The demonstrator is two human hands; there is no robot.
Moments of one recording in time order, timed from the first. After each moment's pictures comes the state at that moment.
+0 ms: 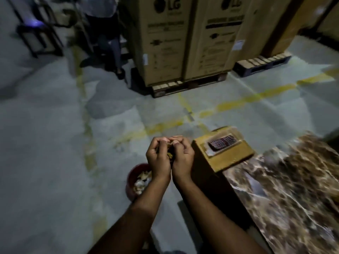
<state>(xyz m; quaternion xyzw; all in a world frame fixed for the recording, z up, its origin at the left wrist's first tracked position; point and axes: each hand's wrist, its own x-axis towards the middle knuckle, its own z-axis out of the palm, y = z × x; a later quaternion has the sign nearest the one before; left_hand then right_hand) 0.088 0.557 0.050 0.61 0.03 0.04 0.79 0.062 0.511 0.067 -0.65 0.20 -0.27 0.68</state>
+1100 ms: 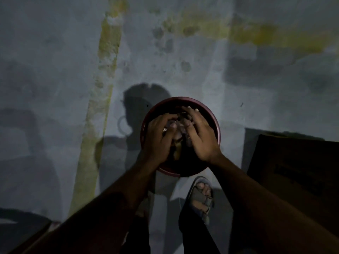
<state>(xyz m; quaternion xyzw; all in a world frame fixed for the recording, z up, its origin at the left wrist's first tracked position) 0.238 0.683 -0.574 0.85 0.12 -0.05 0.51 0.274 0.526 -0.580 -0.85 -0.06 0.19 0.49</state>
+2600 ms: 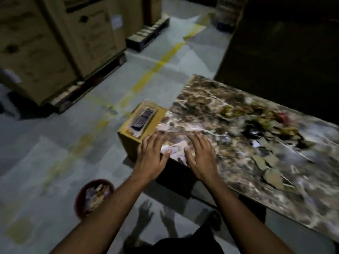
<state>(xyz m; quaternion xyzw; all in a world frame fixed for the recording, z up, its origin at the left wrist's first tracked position) -0.041 0.437 0.021 0.78 -0.57 -0.13 0.22 -0.226 0.336 0.001 -0.85 0.44 -0.21 0.21</state>
